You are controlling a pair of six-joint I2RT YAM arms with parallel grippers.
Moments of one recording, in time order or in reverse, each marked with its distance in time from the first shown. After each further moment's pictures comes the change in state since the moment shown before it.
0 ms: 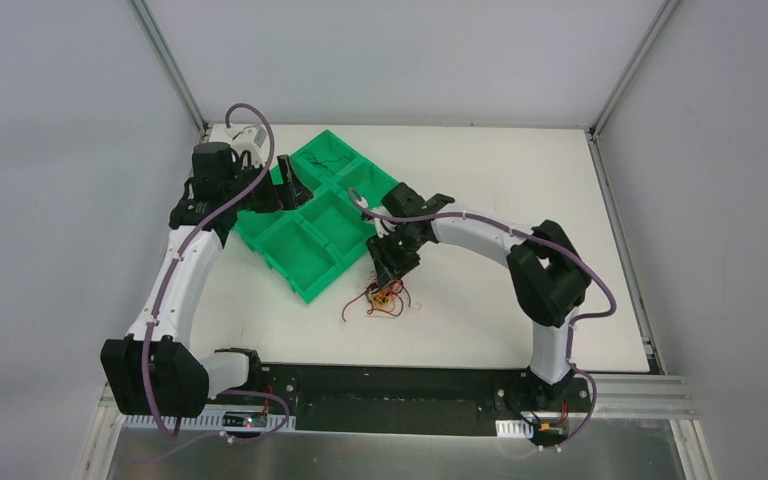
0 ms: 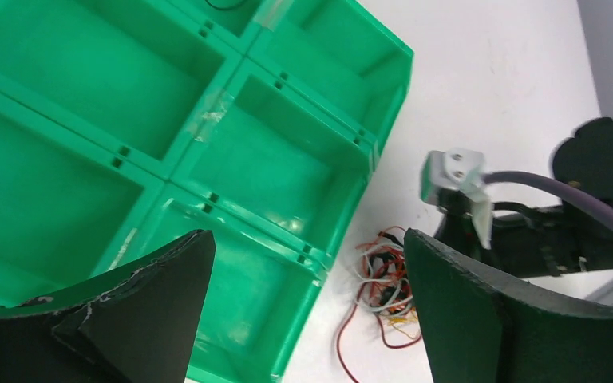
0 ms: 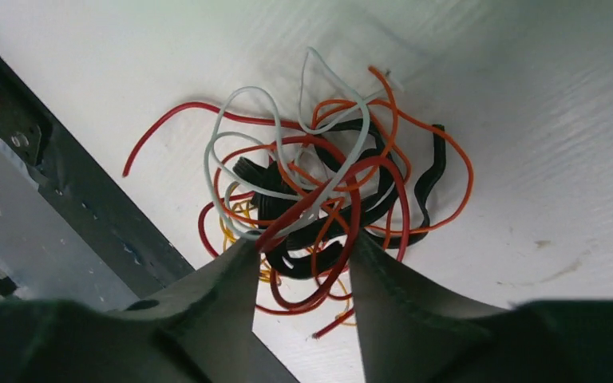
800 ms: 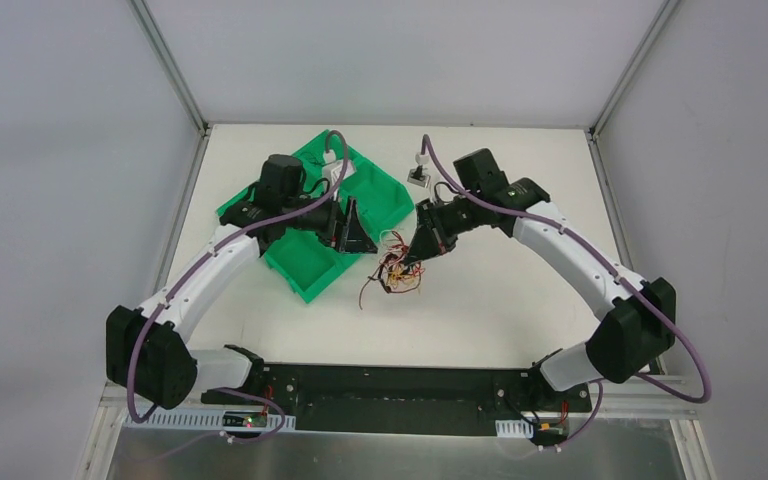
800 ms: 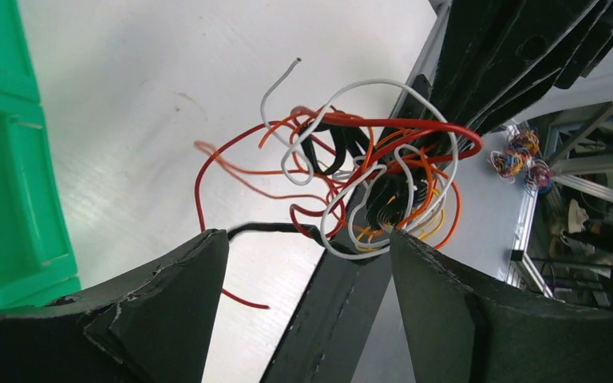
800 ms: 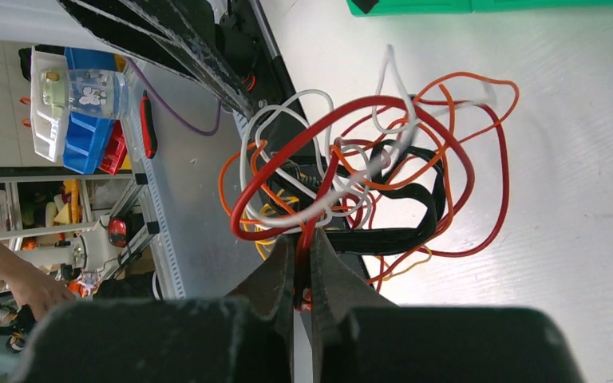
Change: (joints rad) left arm -0.348 0.049 -0.059 0.004 0.412 -0.015; right arm -0.198 -0.424 -0.064 -0.071 -0.445 -0.018
